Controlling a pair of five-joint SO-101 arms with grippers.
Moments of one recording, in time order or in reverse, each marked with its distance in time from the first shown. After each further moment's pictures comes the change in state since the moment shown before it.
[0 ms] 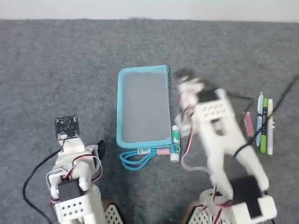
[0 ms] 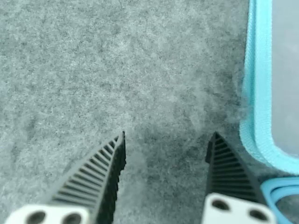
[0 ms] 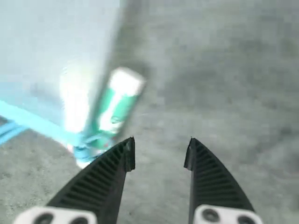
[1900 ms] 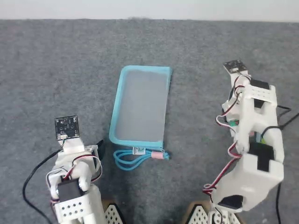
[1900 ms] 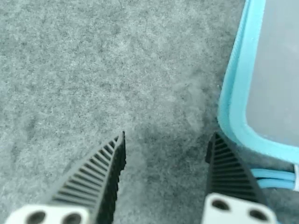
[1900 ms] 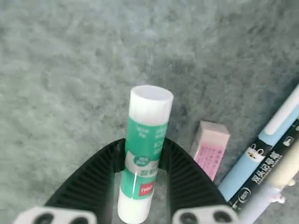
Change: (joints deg) left arm 0.0 0.0 0.0 0.0 0.0; right arm 32.4 25.1 -18.2 -9.7 21.1
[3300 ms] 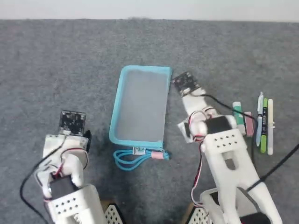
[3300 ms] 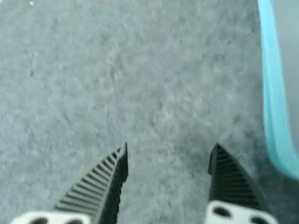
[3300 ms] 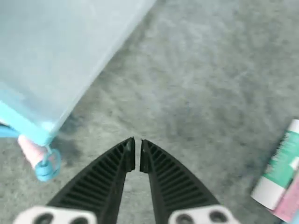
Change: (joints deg) left arm -5.7 13.2 -9.7 -15.0 -23.7; right arm -30.9 -48.2 36.0 -4.6 -13.0
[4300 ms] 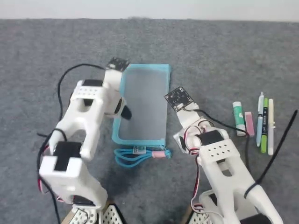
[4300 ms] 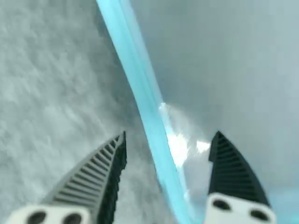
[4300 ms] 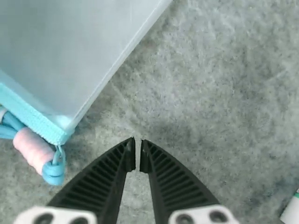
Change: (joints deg) left arm 25.2 104.4 -68.7 5.4 11.9; right arm -2.1 -0.7 13.5 -14.9 -0.1
